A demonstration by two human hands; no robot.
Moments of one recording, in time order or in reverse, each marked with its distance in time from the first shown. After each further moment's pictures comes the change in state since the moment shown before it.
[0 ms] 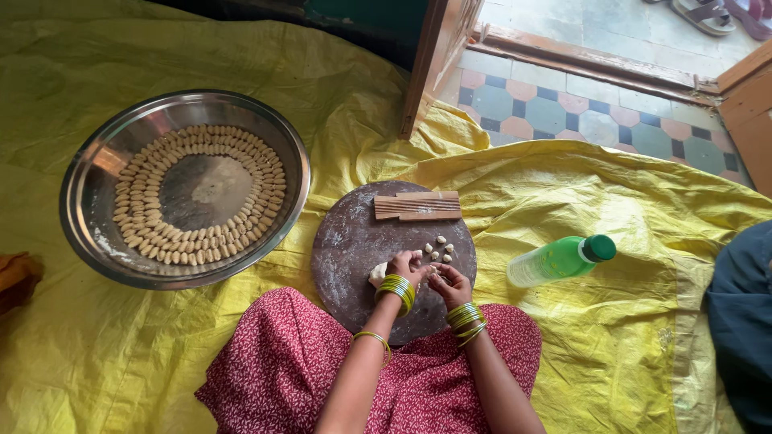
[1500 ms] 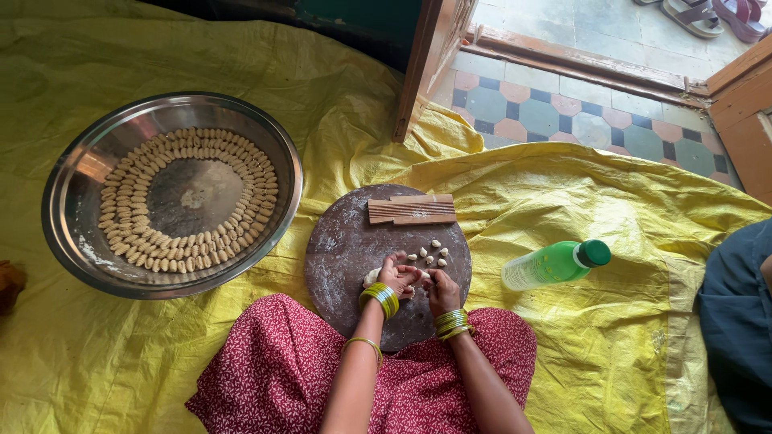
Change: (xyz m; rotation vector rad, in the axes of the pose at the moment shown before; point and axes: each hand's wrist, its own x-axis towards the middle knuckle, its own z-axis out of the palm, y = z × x) left_hand -0.003 -0.008 -0.011 -0.708 -0.162 -0.370; right_hand -0.012 -0.023 0.037 -0.993 0.175 -0.458
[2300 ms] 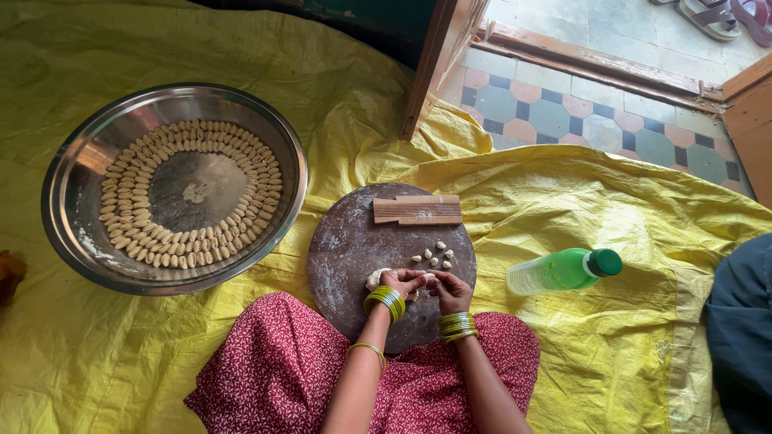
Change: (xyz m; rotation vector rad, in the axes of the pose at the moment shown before) left_hand -0.005 -0.007 0.001 0.098 -0.019 0.026; right_hand 0.002 0.025 0.006 0.639 0.019 0.304
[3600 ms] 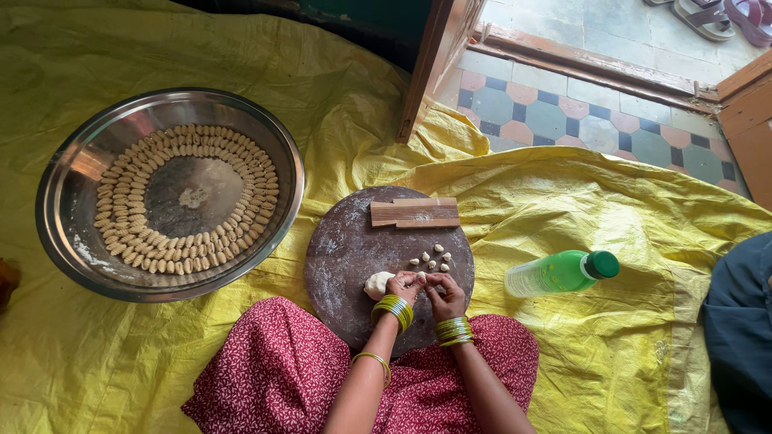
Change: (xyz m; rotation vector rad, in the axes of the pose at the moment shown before) left_hand 0.032 -0.046 0.020 0.092 0.138 0.361; right_hand -0.010 -0.010 0.007 -0.189 -0.025 -0.134
